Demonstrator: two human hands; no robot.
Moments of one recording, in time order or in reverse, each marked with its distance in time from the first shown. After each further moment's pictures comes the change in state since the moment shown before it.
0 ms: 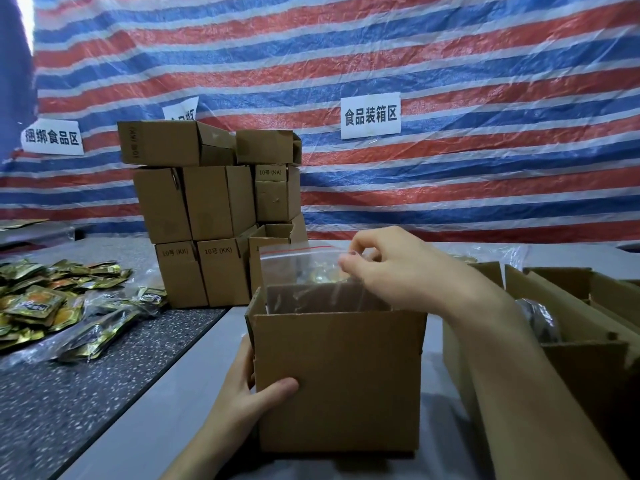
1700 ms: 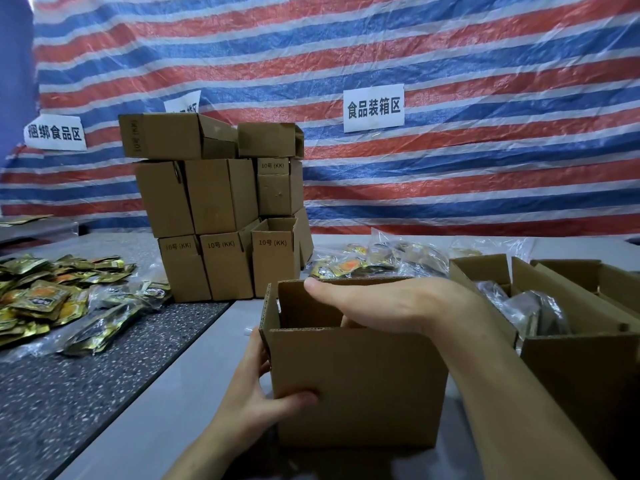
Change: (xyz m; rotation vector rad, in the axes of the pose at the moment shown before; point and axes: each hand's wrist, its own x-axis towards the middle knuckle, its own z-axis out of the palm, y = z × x) left_hand -0.004 0.008 0.004 0.229 -0.025 0.117; right_hand 0.011 0.007 0.036 0.024 -0.456 0.168
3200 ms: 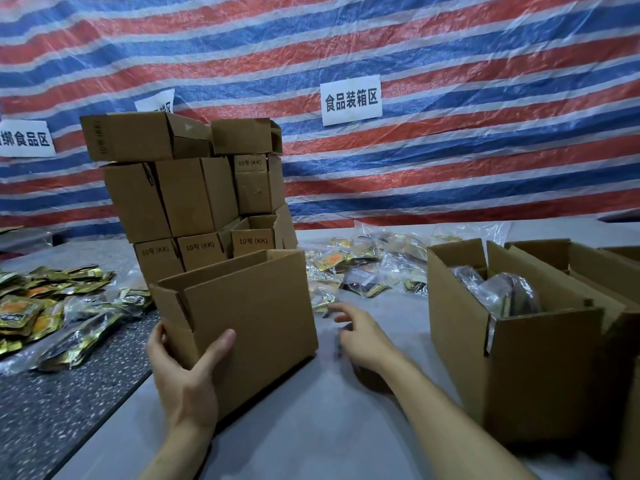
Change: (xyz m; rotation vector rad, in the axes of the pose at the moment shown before) left_hand 0.015 -0.002 -0.015 -0.292 0.698 -0.035; right_hand 0.104 0.120 0.086 0.373 0.367 0.053
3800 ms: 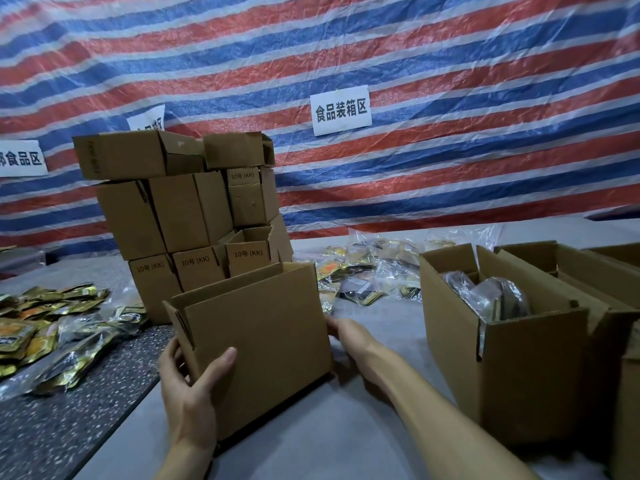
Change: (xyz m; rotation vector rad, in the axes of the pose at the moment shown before) left_hand 0.002 -0.009 0.000 -0.041 -0.064 -0.096; right_hand 0.009 -0.021 0.006 0.603 -0.137 0.195
